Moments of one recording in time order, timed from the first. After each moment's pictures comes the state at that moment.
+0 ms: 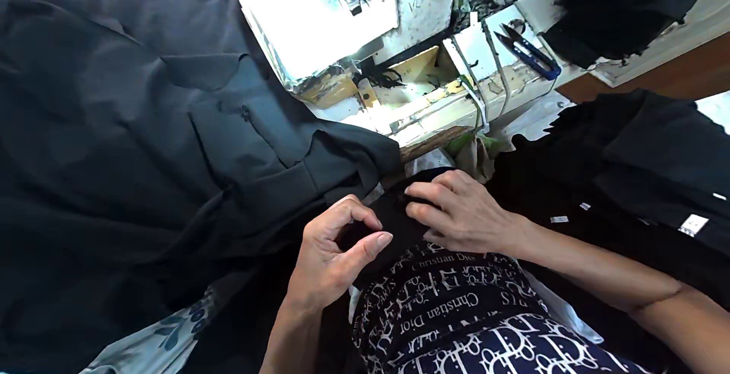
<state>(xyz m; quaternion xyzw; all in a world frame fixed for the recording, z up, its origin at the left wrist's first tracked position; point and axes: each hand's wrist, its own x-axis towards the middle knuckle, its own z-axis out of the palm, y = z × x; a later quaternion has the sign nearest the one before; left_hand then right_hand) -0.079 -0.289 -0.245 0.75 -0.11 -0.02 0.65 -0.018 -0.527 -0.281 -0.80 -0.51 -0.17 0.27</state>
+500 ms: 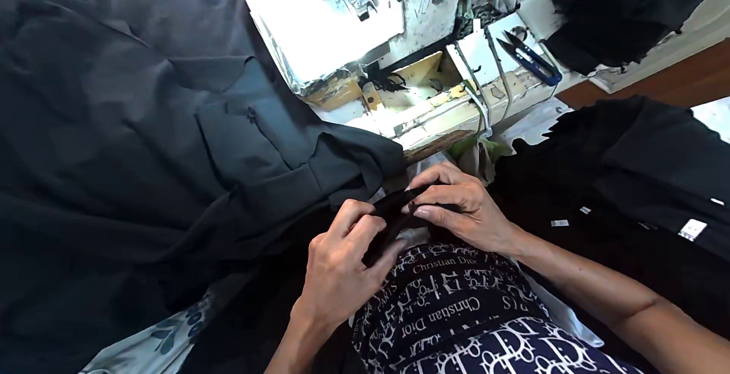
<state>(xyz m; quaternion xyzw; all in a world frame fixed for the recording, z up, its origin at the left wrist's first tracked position) -0.087 -0.300 -0.243 0.91 -0.17 0.12 0.35 -0.017 -0.517 -0.273 -0.73 -0.32 0.04 0.60</state>
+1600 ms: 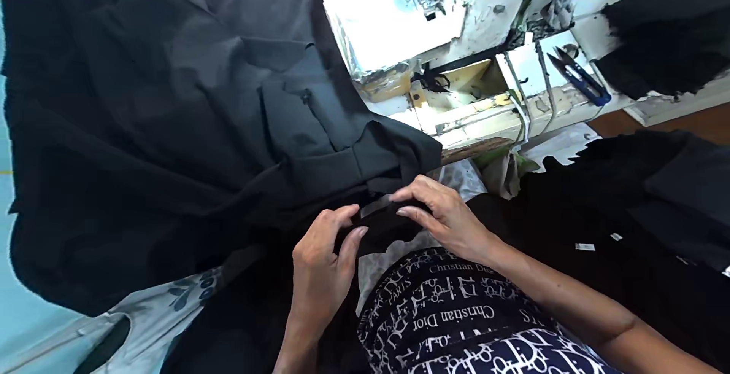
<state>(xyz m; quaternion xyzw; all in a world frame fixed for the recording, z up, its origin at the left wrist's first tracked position) -0.130 -0.262 -0.255 0.92 0.02 0.14 0.35 -0.027 -0.460 -0.280 -0.77 -0.33 0.11 0.54</state>
